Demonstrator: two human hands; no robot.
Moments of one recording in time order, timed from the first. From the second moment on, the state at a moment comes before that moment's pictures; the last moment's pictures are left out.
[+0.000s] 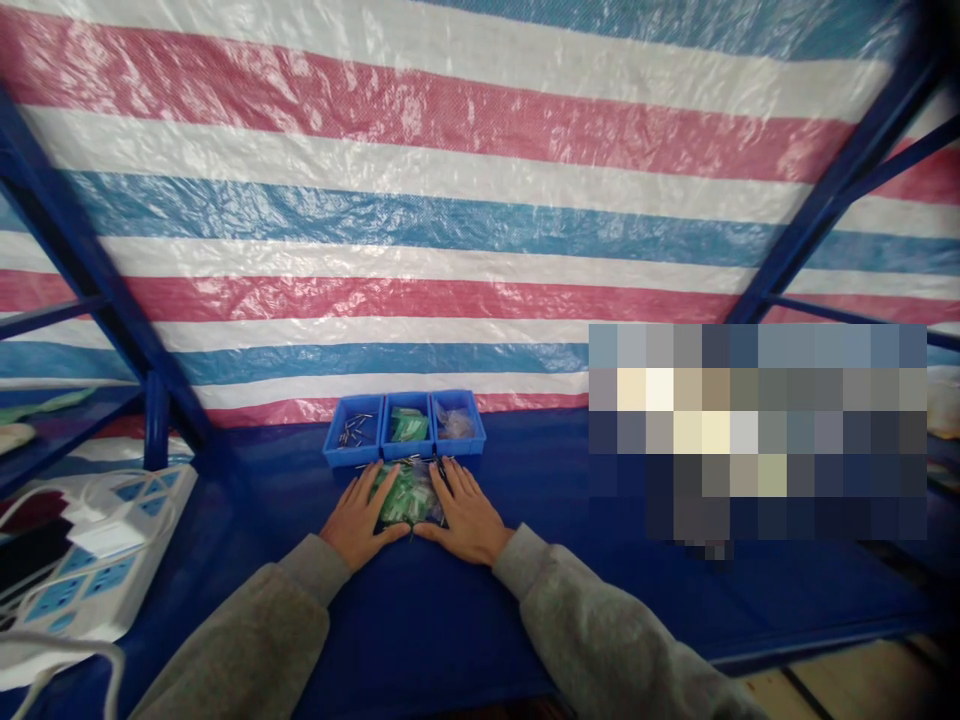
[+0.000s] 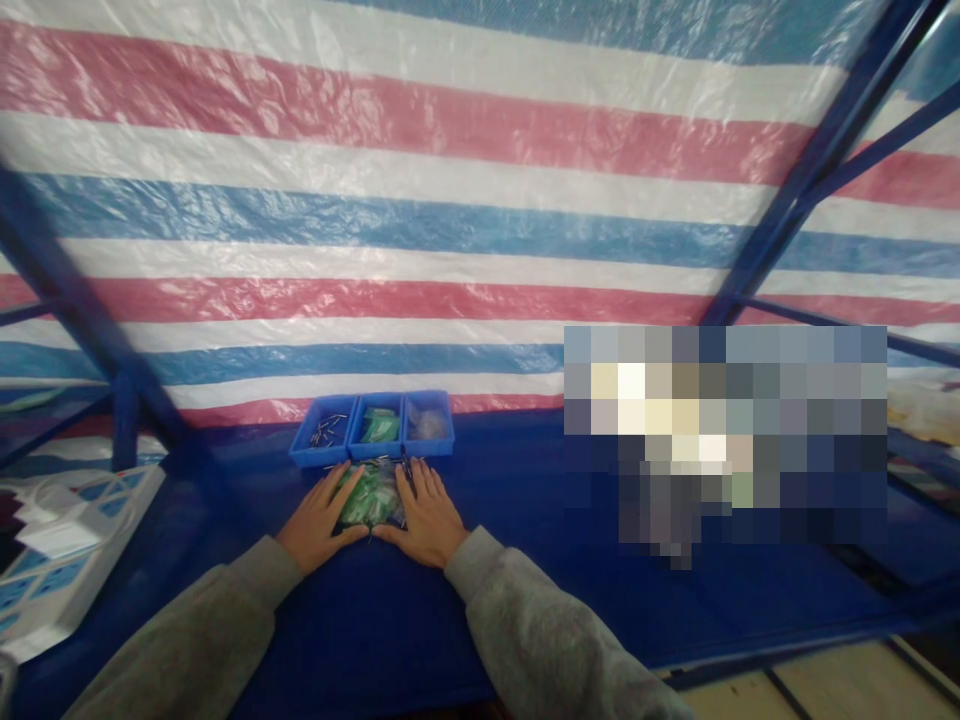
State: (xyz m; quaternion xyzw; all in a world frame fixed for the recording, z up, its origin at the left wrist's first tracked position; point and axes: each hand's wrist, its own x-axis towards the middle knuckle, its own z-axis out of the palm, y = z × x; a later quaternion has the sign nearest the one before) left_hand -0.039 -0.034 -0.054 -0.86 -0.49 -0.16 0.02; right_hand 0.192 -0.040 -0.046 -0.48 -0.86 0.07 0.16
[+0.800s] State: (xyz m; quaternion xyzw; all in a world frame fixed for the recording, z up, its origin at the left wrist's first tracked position) left_hand -0.041 -0.024 -0.063 -0.85 -0.49 -0.18 -0.01; right_hand 0.173 -0.040 -0.049 -0.47 -0.86 0.06 0.20
